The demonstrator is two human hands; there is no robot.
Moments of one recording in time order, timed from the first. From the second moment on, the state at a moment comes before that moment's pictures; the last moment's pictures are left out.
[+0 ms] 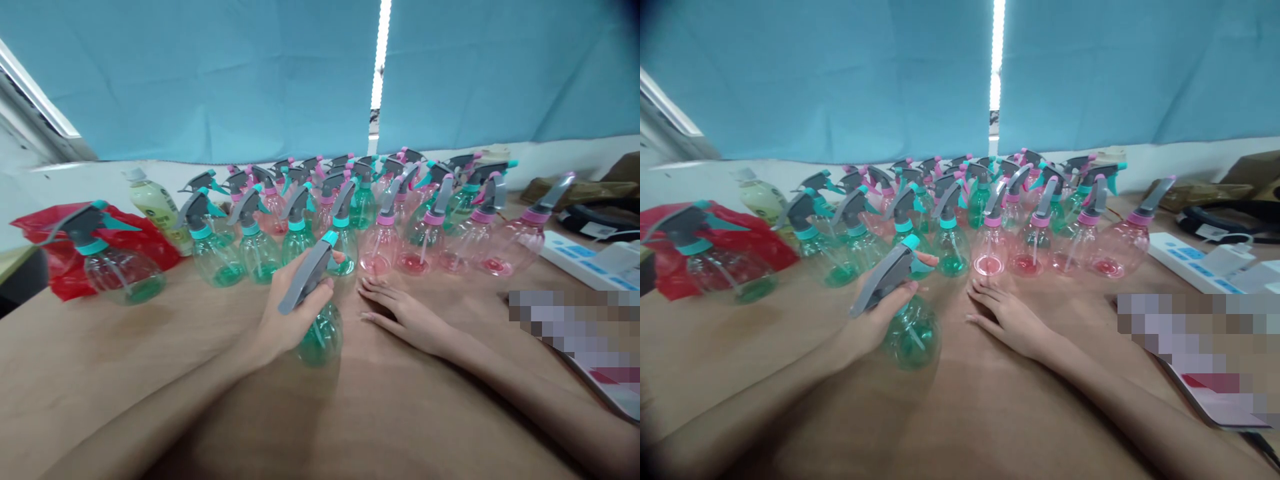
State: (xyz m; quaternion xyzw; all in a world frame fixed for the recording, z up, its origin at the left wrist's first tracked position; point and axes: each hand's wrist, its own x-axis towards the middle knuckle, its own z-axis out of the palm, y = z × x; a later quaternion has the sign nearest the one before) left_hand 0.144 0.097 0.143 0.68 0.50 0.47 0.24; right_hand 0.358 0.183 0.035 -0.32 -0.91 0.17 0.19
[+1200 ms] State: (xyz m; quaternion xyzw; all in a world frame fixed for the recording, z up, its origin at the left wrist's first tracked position) left_hand 0.137 0.098 0.135 0.69 0.49 0.47 0.25; right_hand 0.358 0.183 0.035 -0.32 -0.91 0.17 0.20
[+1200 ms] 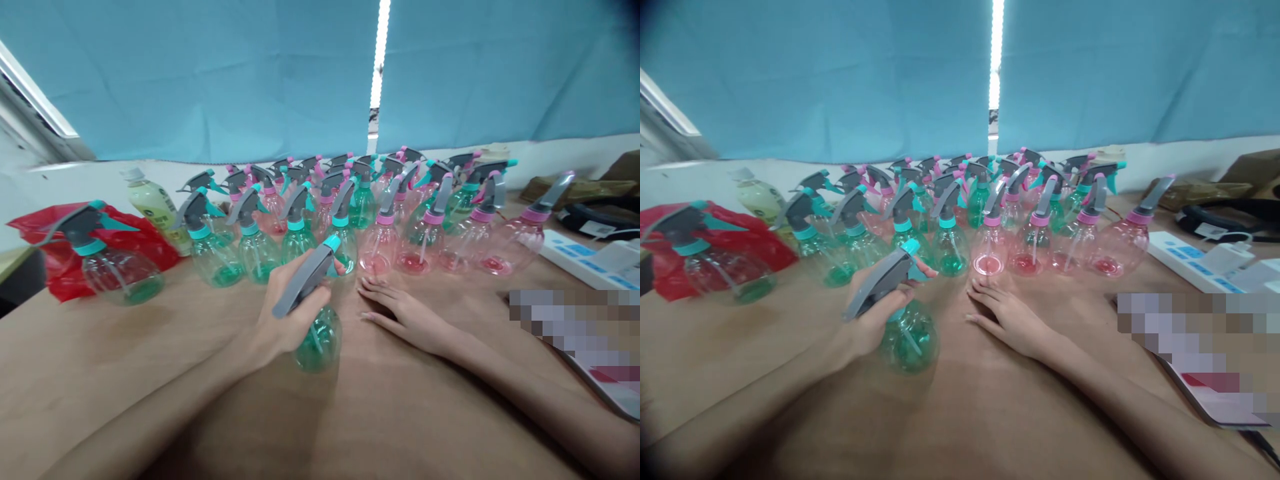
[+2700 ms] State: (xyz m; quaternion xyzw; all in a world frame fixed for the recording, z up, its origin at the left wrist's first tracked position) left_hand 0.141 0.100 0.141 0.67 0.48 0.49 0.28; right_hand 0.358 0.181 0.038 -0.33 -0.91 0.17 0.18
